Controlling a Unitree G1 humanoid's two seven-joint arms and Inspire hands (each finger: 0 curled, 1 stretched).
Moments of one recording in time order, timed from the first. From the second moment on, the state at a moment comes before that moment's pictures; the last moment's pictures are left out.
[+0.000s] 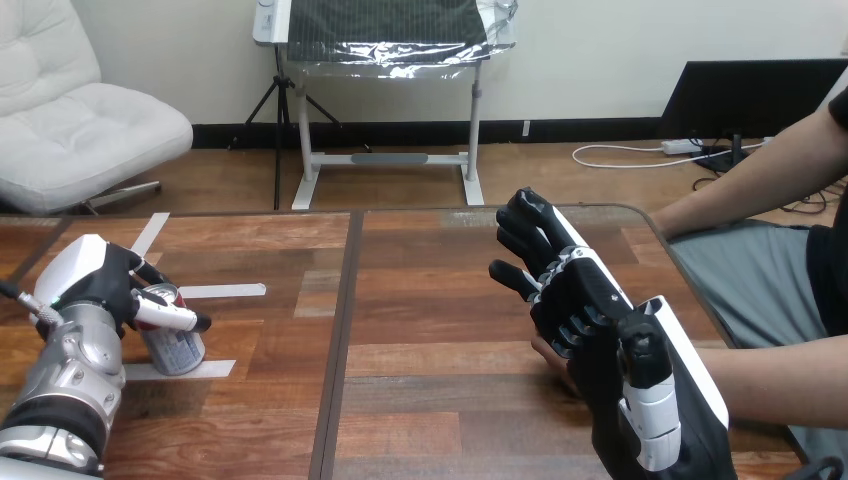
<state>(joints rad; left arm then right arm) -0.74 0.50 -0.21 1.27 0.40 0.02 0.16 0.38 -0.16 0.15 -0.27 0.26 -0.49 0.41</state>
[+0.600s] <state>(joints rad) -0.74 0.51 -0.21 1.27 0.39 0.01 0.14 0.38 -0.16 0.15 -0.27 0.26 -0.49 0.41</state>
